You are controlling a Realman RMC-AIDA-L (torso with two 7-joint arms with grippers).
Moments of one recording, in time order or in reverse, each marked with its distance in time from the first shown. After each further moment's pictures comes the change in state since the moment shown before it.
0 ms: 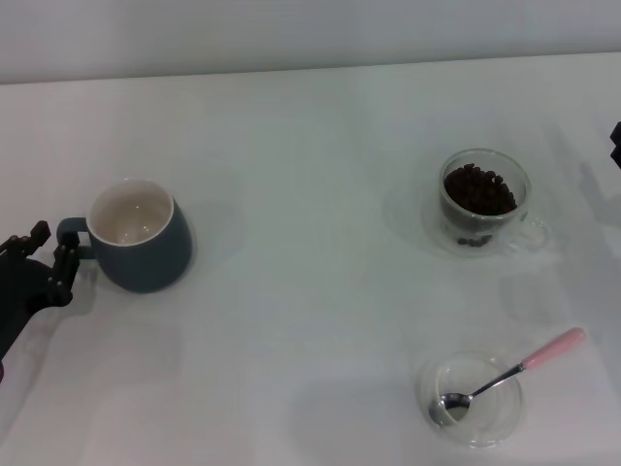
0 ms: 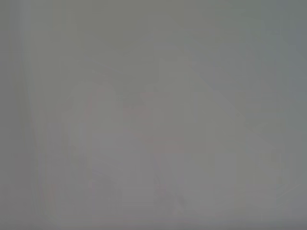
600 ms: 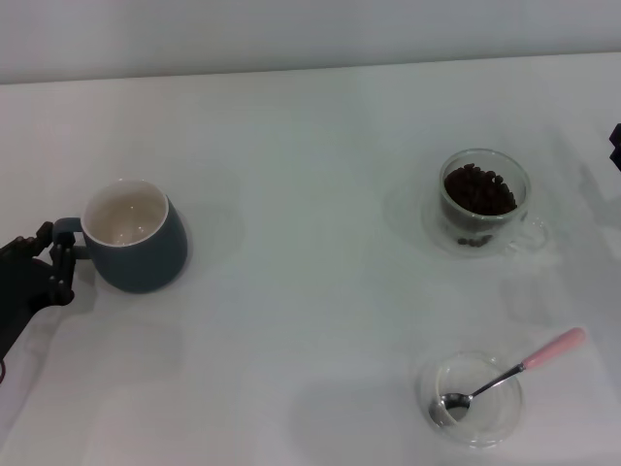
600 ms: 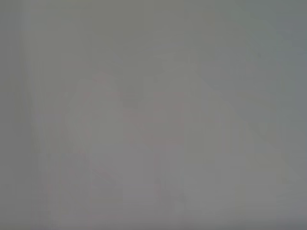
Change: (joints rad) left arm -0.003 -0.001 0.001 -0.002 0.000 0.003 0.002; right arm -0.003 0.000 -0.005 0.000 -0.001 0.004 0.007
